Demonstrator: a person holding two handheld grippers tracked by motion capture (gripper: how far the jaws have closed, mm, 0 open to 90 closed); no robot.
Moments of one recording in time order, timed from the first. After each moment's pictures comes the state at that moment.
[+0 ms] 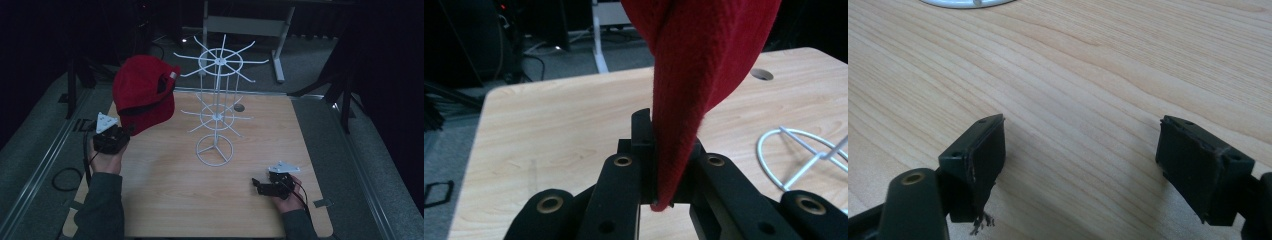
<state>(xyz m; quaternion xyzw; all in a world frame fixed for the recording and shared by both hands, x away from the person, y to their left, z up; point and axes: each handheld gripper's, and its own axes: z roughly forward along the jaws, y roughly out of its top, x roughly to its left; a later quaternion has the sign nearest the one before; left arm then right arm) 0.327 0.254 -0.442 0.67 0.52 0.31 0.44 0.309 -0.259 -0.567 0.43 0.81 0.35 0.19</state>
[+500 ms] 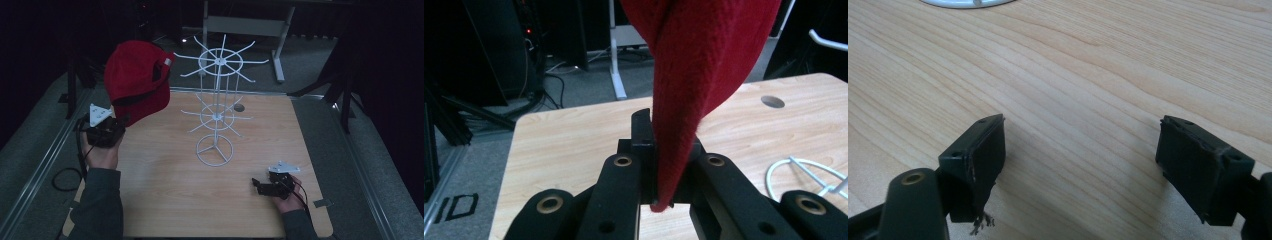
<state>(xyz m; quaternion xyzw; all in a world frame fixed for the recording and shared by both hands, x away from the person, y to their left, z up) 0.323 0.254 -0.408 0.64 0.52 0.35 0.44 0.309 -0.259 -0.567 0.43 0.81 0.35 0.19</state>
